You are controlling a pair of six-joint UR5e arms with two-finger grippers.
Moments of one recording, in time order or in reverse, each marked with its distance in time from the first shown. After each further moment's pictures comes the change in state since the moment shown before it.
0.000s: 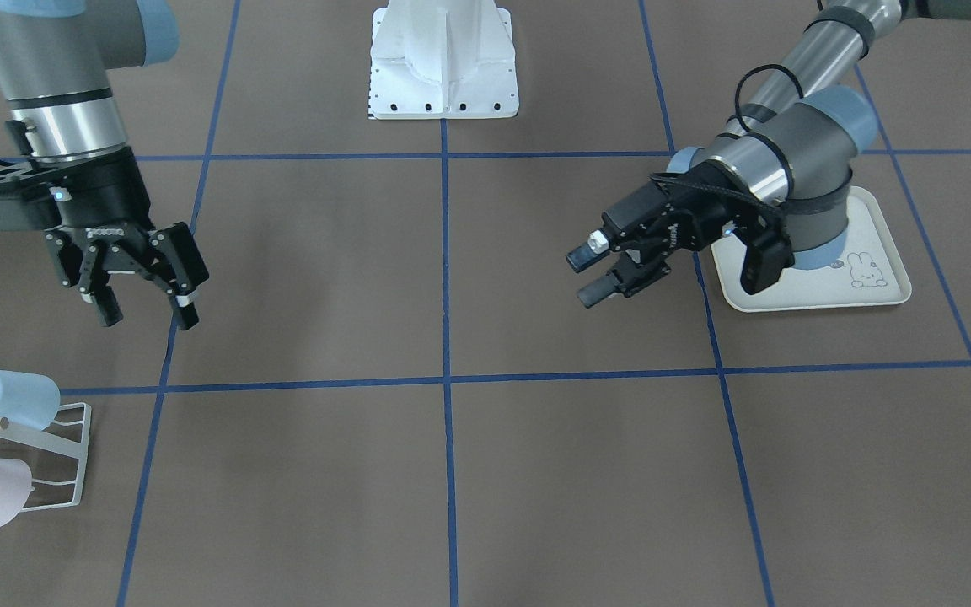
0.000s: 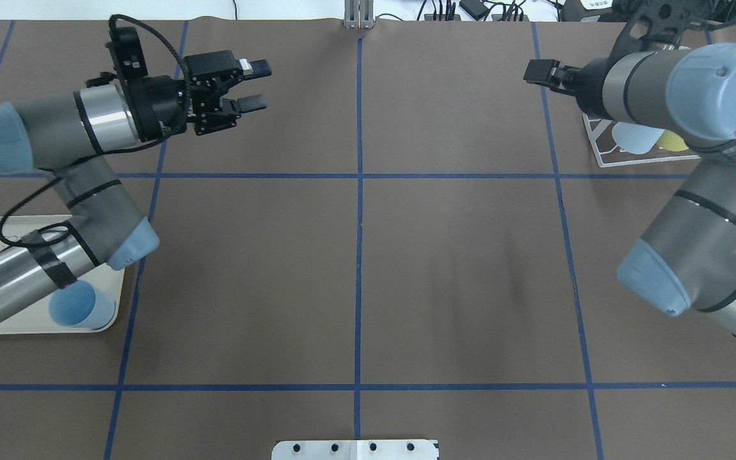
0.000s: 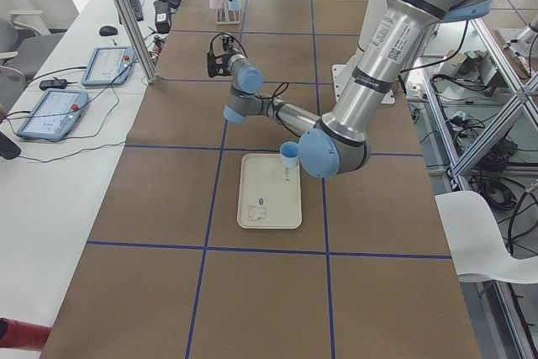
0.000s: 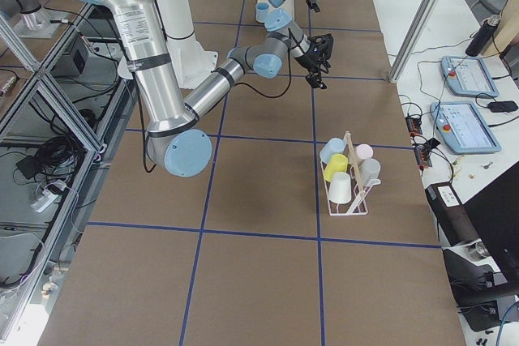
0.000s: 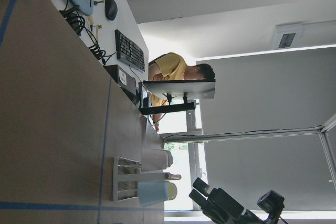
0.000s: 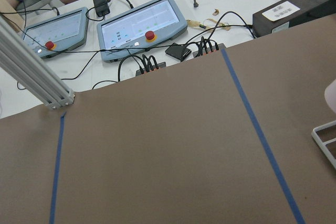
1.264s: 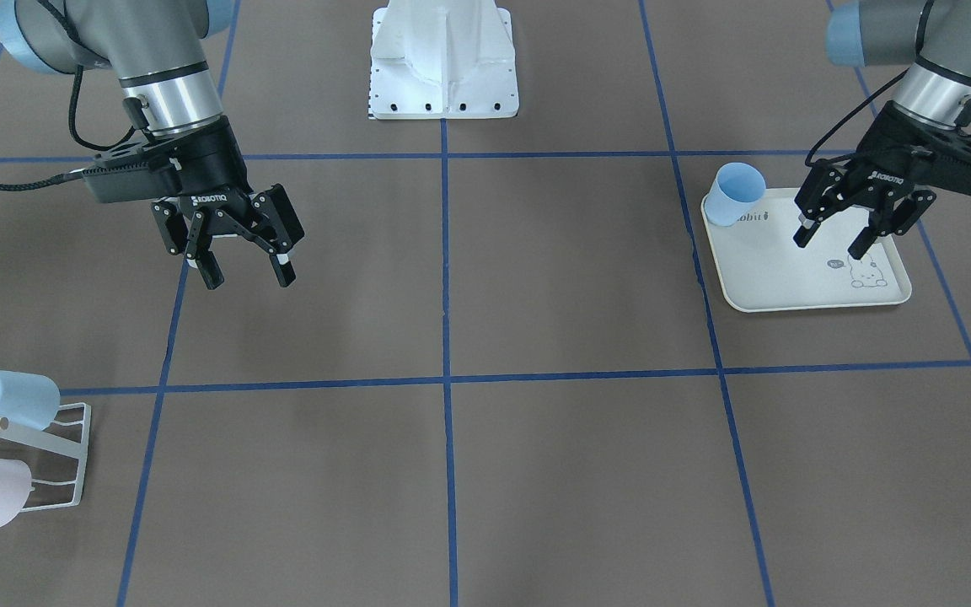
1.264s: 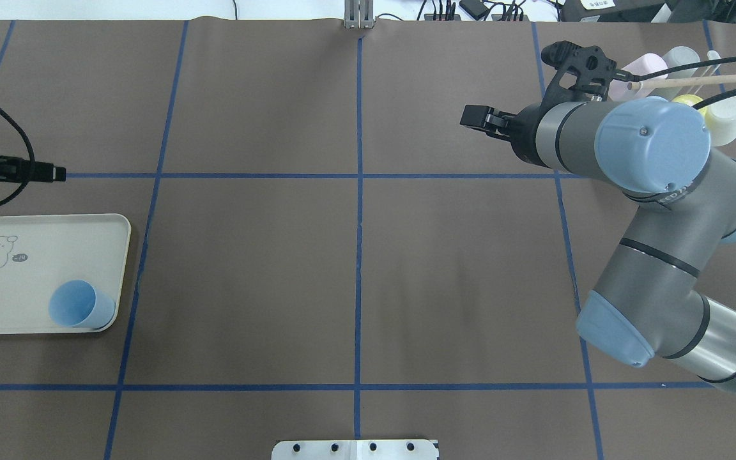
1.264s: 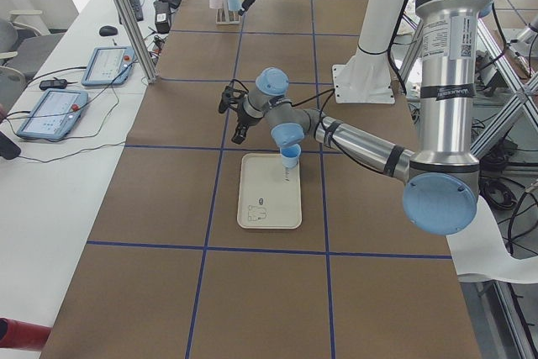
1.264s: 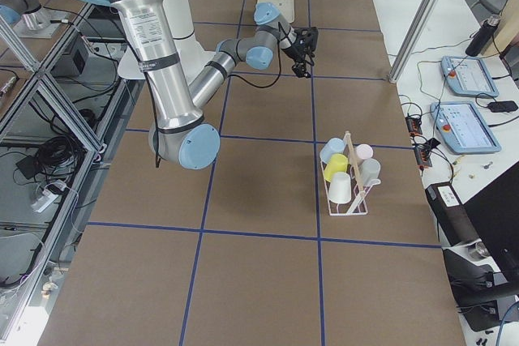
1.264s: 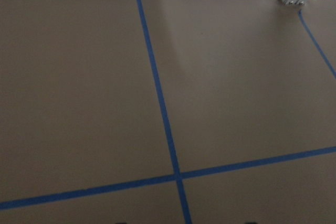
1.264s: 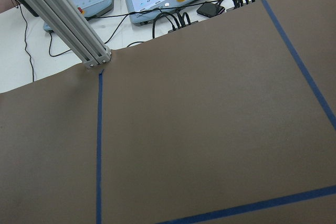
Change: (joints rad) left arm -0.111 0.594 -0.630 1.059 -0.136 0.914; right arm -0.102 0.042 0.008 -0.009 -0.015 0.059
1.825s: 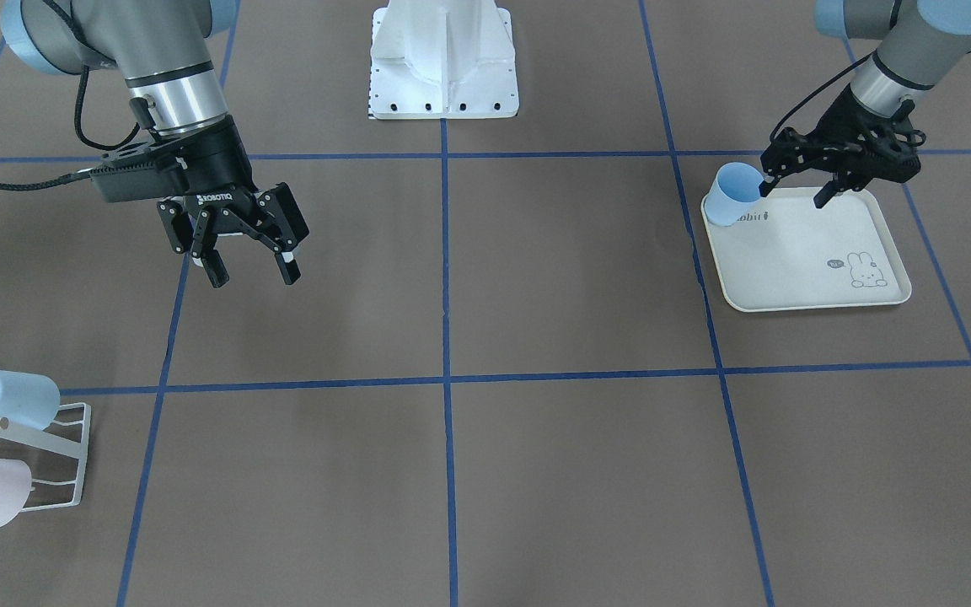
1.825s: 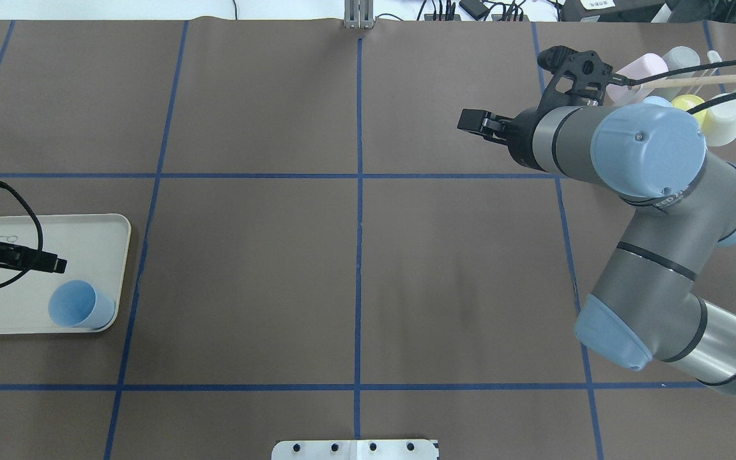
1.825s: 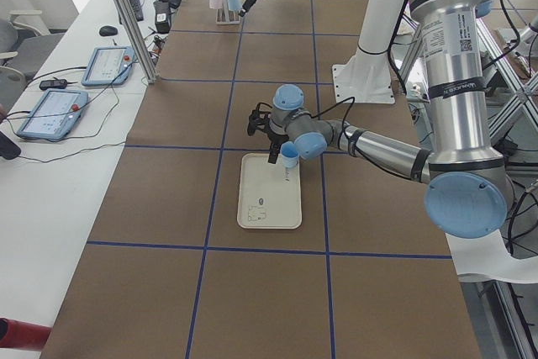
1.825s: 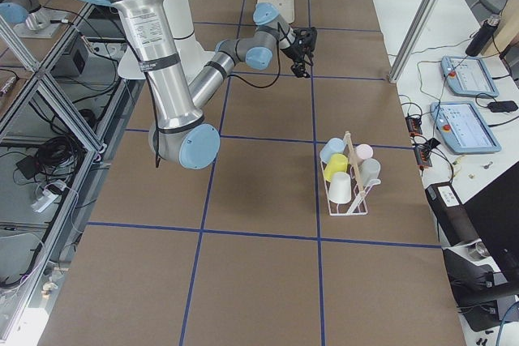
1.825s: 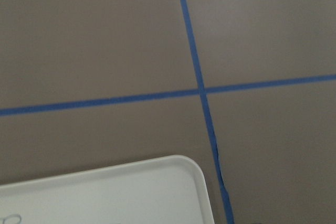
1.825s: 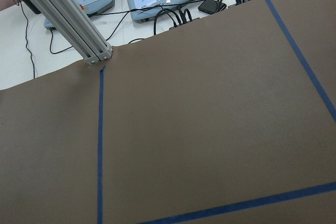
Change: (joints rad) left arm 0.133 0.121 -0.023 0.033 -0.091 0.001; right arm -0.009 -0.001 0.000 0.003 -0.004 0.002
